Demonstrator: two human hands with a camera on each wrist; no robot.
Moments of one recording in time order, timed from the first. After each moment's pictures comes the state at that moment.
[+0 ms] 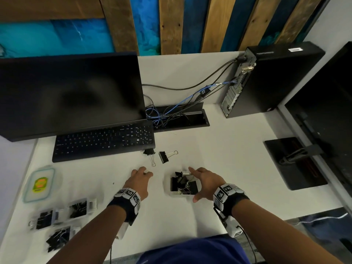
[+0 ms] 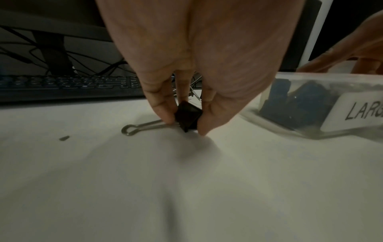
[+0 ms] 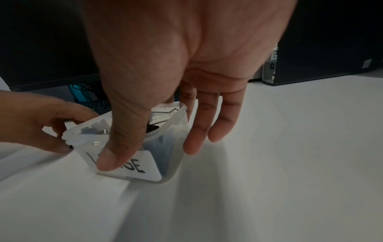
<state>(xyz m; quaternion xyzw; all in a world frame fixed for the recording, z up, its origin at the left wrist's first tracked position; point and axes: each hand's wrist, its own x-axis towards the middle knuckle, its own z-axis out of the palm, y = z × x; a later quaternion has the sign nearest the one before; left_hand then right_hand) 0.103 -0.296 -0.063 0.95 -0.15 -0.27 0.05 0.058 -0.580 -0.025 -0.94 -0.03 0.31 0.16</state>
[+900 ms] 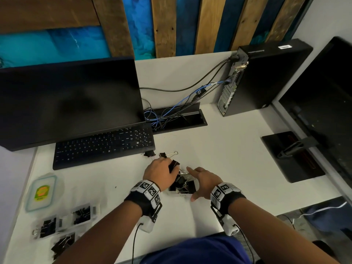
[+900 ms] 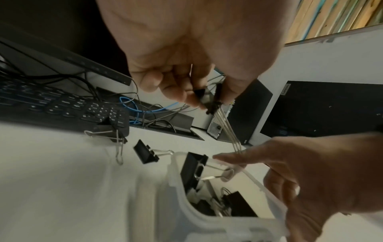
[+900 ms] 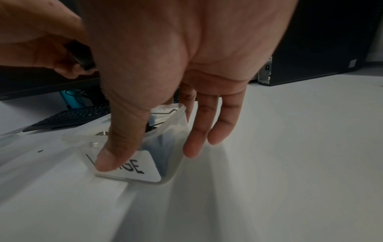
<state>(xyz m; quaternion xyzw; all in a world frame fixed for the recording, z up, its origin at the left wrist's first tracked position) 0.101 -0.364 0.011 0.96 -0.16 -0.10 0.20 0.055 -0.563 -0.027 -0.94 -0.01 0.31 0.18</state>
